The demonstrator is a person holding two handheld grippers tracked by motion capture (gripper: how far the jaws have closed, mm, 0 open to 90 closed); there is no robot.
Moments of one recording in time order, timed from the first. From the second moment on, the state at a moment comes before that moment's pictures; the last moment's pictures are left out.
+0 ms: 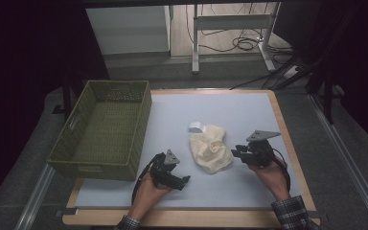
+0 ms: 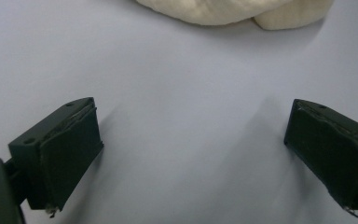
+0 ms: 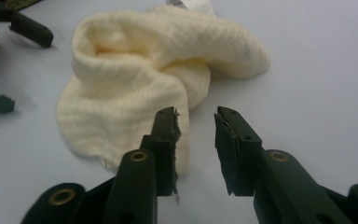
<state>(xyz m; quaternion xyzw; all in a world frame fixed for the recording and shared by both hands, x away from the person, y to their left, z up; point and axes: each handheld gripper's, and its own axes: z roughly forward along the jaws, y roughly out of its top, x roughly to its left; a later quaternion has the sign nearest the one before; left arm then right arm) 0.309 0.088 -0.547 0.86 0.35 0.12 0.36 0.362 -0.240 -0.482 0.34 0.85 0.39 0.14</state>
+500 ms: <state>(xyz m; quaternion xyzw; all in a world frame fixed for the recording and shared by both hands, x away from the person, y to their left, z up) 0.309 0.088 -0.547 0.86 0.35 0.12 0.36 0.380 -0.202 -0.503 0.30 0.87 0.37 0.09</state>
